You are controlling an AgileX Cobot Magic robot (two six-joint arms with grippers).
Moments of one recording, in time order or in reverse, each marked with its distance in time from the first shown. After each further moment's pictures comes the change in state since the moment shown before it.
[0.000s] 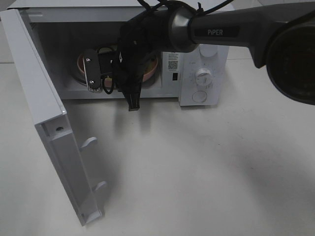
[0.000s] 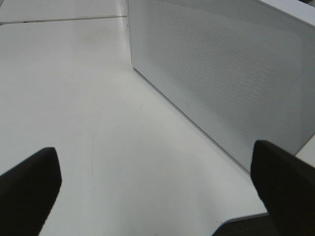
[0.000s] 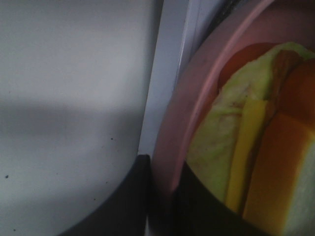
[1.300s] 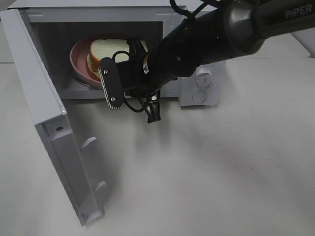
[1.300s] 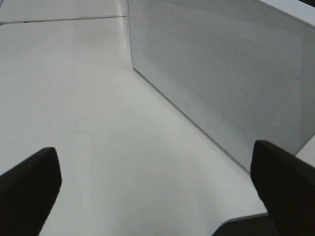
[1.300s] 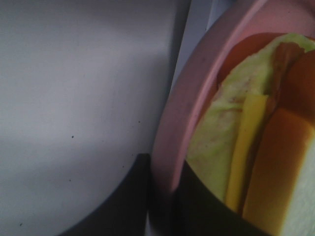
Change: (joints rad) left arm 0.000 0.000 0.000 0.000 0.000 0.000; right arm -0.002 -0.337 0.572 -0.066 -0.396 -0.039
